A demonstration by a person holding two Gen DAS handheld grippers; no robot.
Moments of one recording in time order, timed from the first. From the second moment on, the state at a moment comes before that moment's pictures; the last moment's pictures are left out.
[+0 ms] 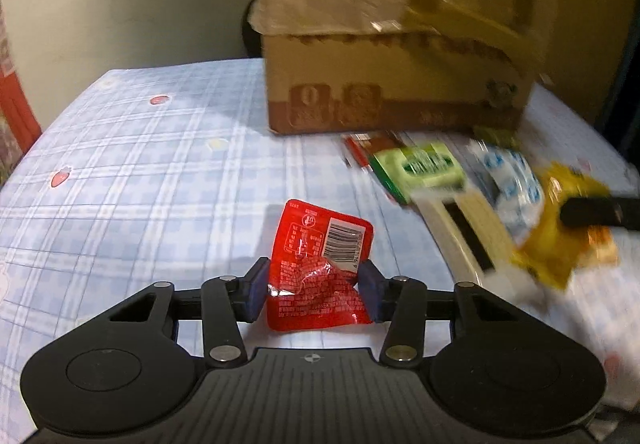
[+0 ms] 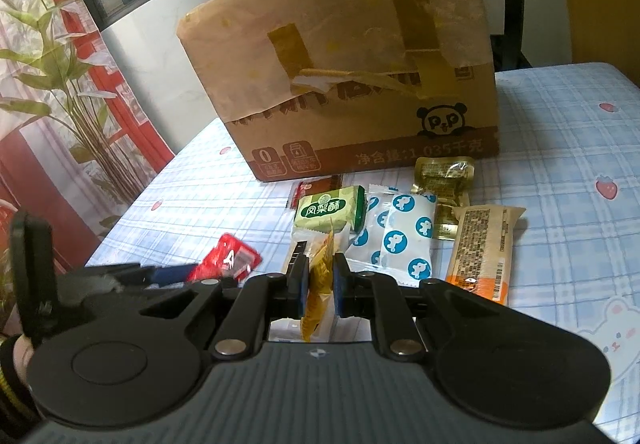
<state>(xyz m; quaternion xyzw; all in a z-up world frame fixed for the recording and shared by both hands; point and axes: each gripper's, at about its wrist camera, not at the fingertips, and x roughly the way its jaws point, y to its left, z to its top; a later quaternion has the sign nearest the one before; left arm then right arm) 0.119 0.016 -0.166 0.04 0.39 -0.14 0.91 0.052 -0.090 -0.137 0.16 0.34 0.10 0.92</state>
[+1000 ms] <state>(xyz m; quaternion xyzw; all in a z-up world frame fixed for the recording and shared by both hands) 0.099 0.010 -0.168 0.06 0.39 -0.16 0.90 0.052 -0.093 -0.135 0.16 0.33 0.10 0.92</state>
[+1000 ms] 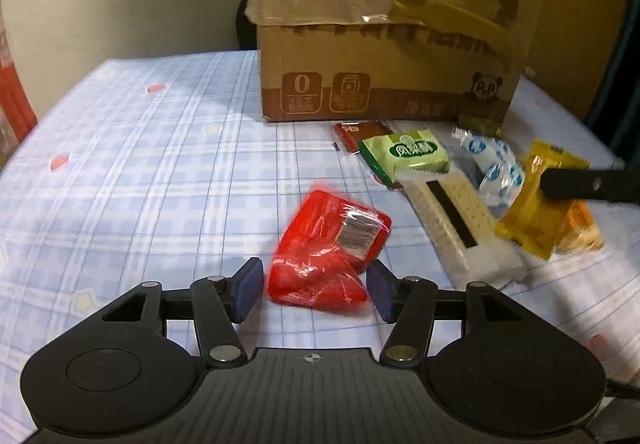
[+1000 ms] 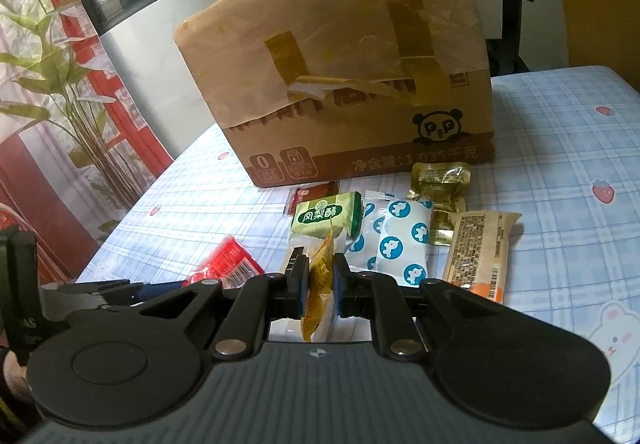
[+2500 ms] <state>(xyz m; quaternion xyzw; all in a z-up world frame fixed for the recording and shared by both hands) 0.142 -0.003 0.019 0.01 0.14 -0.19 0.97 0.110 -0.143 0.014 0.12 0.15 0.10 0.98</state>
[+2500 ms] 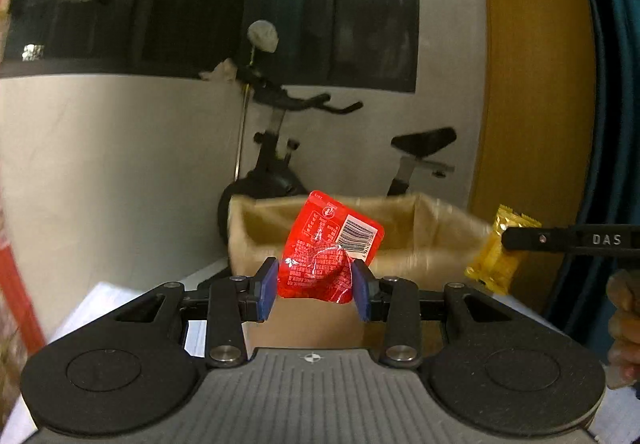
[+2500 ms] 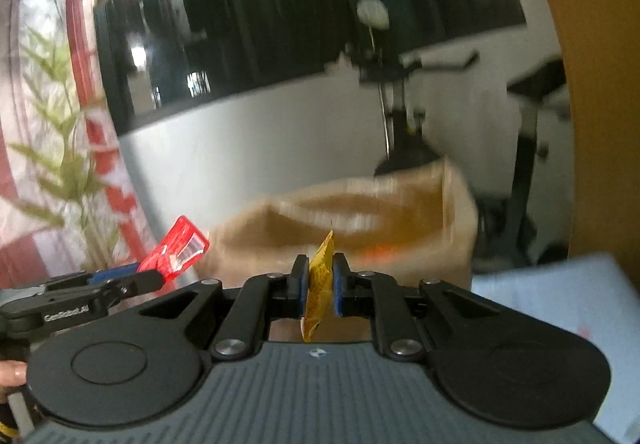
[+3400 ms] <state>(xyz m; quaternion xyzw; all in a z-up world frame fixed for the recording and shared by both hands) 0.249 -0.036 0.020 0.01 0.20 -0.15 0.97 0.202 -0.170 -0.002 0.04 0.21 0.01 0.98</state>
